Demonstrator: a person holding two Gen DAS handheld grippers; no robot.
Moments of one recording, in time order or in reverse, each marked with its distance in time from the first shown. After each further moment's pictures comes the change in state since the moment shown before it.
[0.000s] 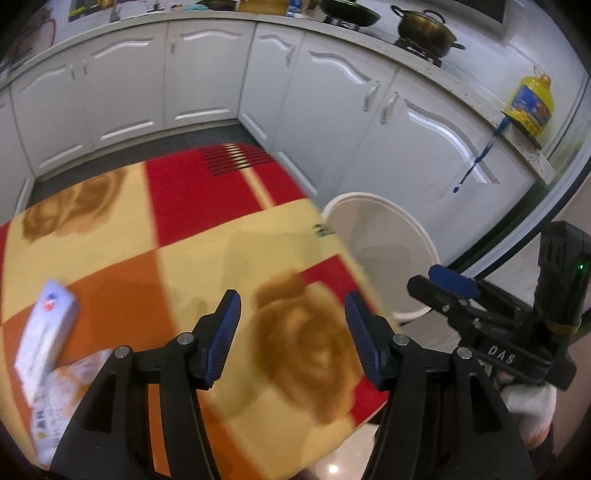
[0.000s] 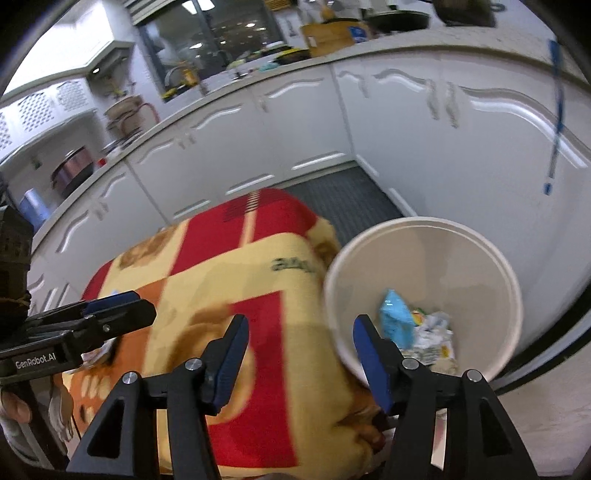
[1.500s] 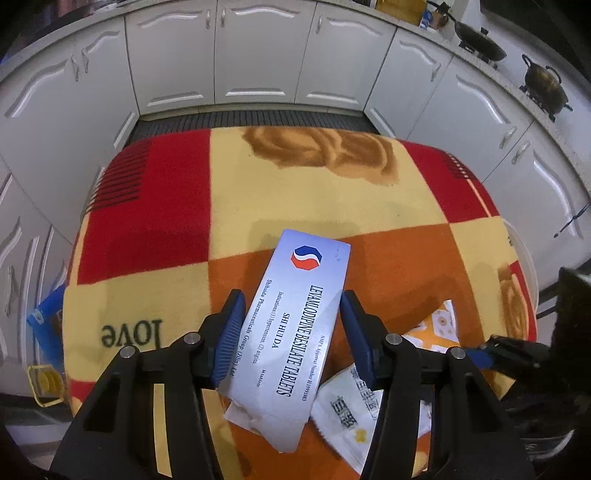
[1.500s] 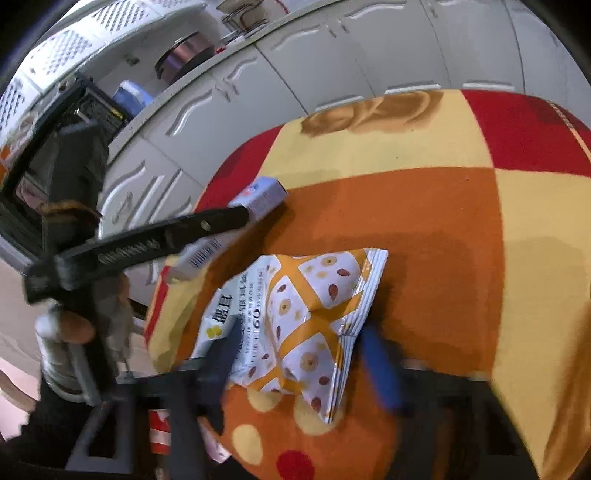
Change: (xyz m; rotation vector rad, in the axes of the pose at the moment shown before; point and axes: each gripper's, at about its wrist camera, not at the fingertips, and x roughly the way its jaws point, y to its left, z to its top) left arm -0.070 0.227 -0.056 -0.247 0.028 0.258; right arm 0.130 0.239 -0.052 -0.216 0.375 0.450
